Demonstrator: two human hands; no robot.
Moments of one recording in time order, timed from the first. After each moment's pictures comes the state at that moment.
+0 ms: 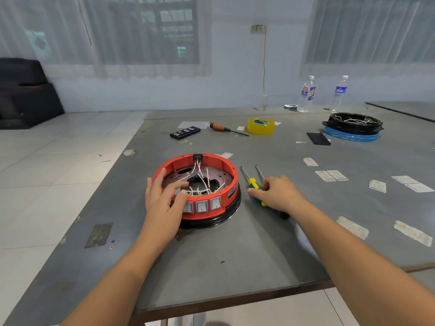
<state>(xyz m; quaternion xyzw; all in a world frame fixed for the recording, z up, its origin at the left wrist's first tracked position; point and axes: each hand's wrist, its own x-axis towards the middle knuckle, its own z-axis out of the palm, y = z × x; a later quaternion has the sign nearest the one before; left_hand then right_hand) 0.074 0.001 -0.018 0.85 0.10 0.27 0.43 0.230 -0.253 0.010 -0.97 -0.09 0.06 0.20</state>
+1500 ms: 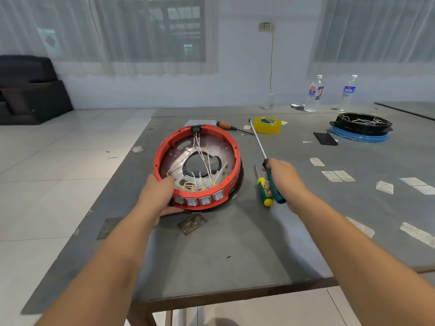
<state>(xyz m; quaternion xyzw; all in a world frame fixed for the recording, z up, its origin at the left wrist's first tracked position) 0.093 0.033 0.019 0.67 0.31 0.13 0.67 0.202 -0.231 0.050 -0.79 0.02 0.07 0.61</state>
